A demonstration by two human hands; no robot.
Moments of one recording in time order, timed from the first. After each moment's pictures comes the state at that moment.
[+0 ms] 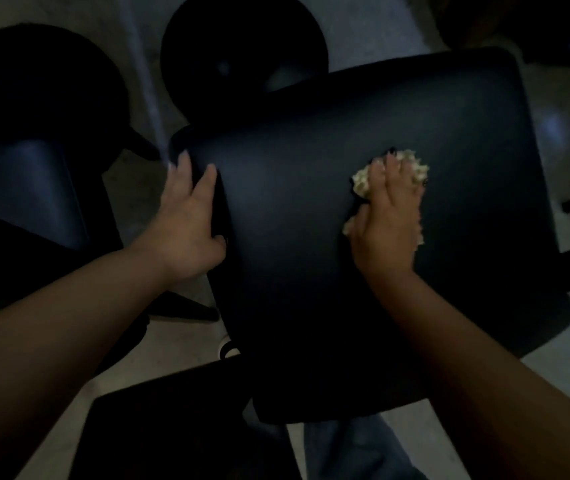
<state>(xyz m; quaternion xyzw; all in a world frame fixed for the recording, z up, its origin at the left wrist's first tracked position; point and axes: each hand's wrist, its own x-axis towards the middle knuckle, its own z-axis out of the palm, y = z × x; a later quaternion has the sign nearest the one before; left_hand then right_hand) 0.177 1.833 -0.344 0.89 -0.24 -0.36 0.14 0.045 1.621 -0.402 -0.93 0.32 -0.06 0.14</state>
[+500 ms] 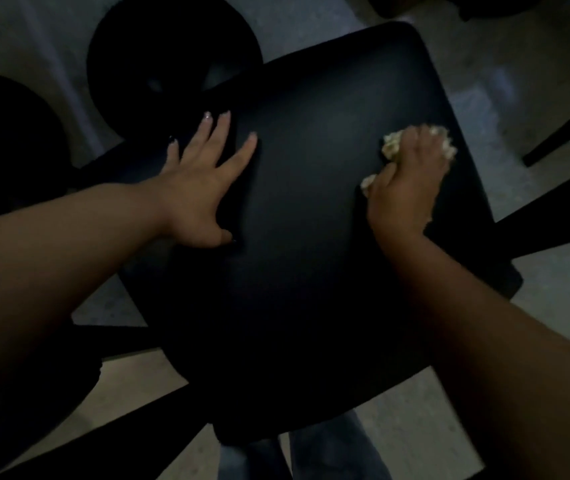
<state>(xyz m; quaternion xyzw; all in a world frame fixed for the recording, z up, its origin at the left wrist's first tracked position) 0.201 1.695 -0.329 0.79 -0.48 -0.38 -0.08 0.024 1.501 -0.400 -0.87 0.47 -0.08 0.15</state>
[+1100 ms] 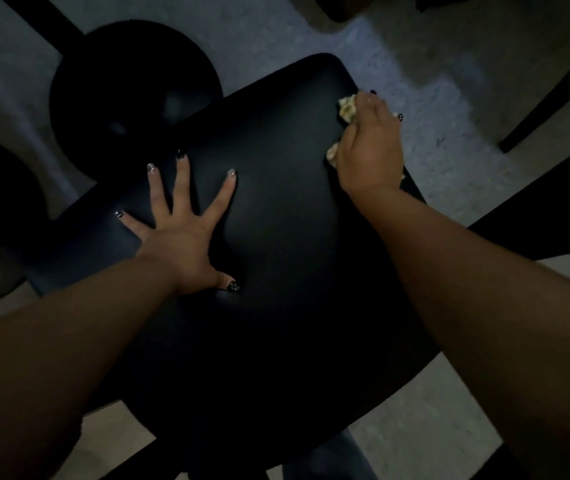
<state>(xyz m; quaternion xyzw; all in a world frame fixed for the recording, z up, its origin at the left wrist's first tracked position) 0.161 1.625 -0.335 0.83 -0.37 -0.41 -0.12 0.056 1.401 -0.402 -0.86 0.46 -0.08 0.21</state>
